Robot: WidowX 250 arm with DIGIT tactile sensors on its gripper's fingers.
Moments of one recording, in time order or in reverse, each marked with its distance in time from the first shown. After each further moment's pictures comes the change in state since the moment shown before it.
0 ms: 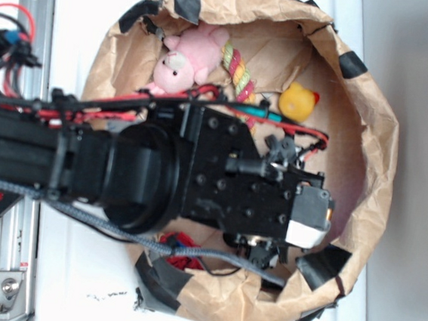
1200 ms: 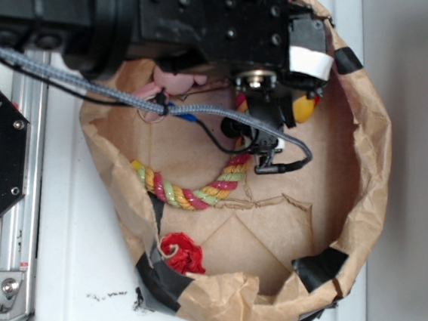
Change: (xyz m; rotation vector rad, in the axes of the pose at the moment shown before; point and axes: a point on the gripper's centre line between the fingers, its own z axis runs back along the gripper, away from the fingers) arm -0.022 0.090 0.035 0.091 0.016 0.303
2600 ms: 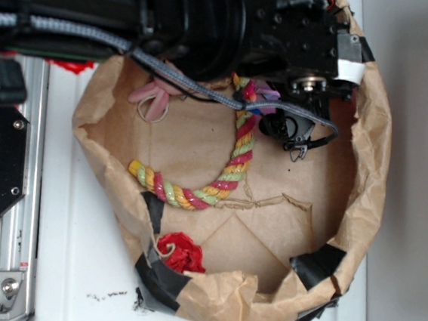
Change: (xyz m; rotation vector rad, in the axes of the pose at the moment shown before) arm 0.017 -0.002 -0.053 -0.013 0.050 0.001
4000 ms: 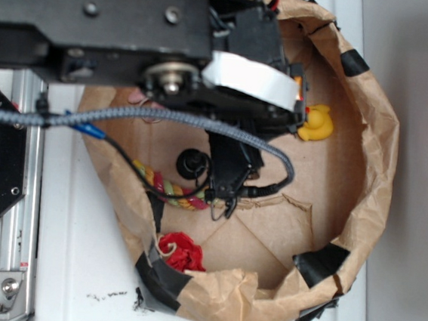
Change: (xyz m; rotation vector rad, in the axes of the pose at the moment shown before) arm -0.037 -0.037 0.116 -0.152 -0.113 -0.108
